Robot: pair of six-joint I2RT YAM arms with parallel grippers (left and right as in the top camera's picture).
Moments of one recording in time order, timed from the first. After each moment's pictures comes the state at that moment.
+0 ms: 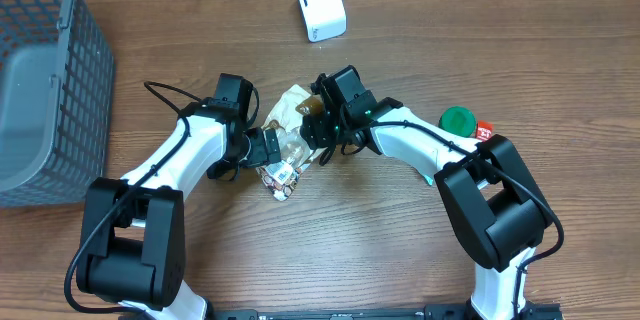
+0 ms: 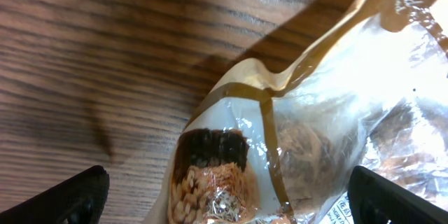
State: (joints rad) left arm -0.20 1.78 1.06 -0.72 0.06 -0.44; right arm 0.58 2.03 1.28 -0.33 -0.23 0.32
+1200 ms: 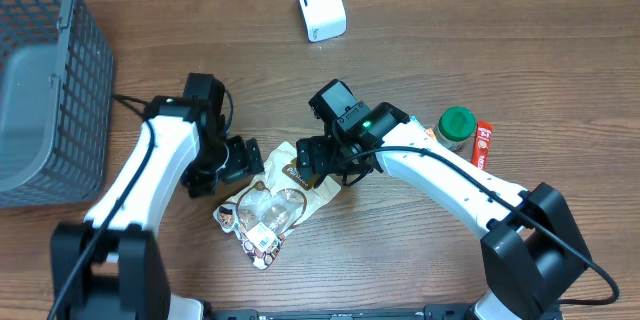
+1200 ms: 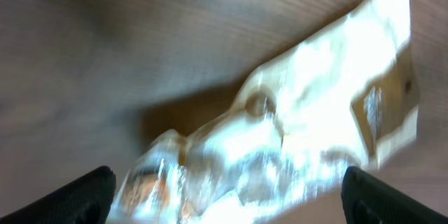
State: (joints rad) left arm -0.11 1.62 1.12 -1.11 0.18 -0.44; right arm 0.70 1.79 1.32 -0.79 -0.22 0.57
